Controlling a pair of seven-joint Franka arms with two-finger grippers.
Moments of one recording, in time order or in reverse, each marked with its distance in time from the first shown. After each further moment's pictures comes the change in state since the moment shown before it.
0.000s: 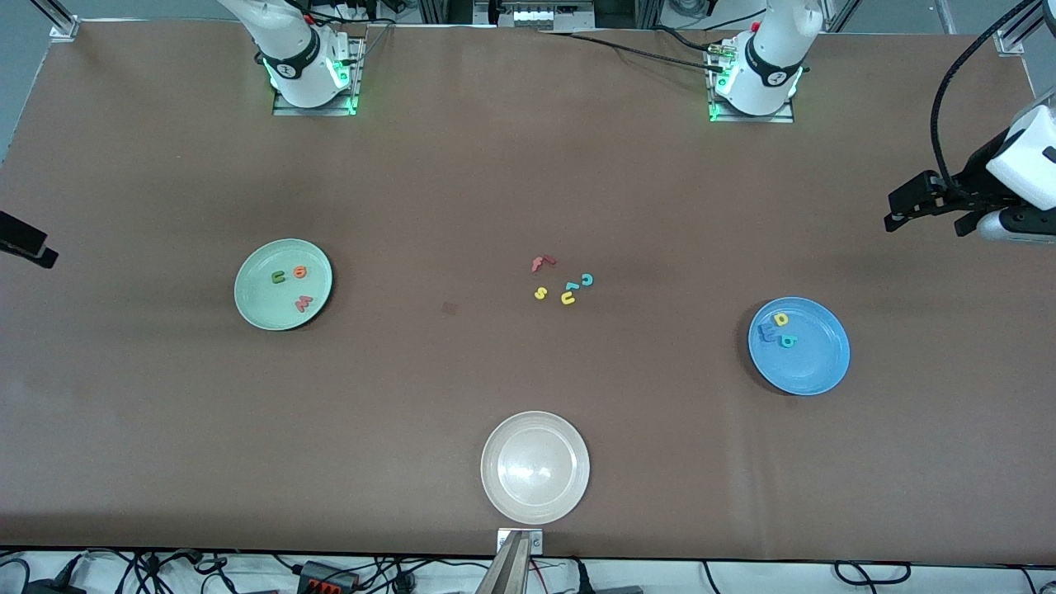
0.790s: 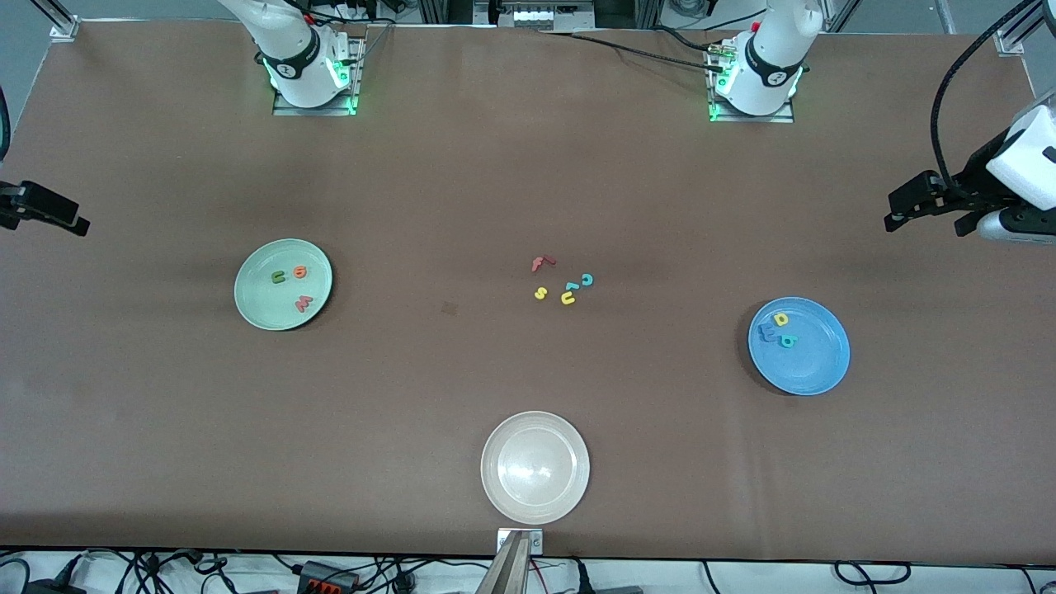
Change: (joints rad) left arm 0.000 0.000 0.000 0.000 0.000 0.000 0.000; right arm -0.002 -0.131 0.008 -0.219 0.000 0.001 -0.002
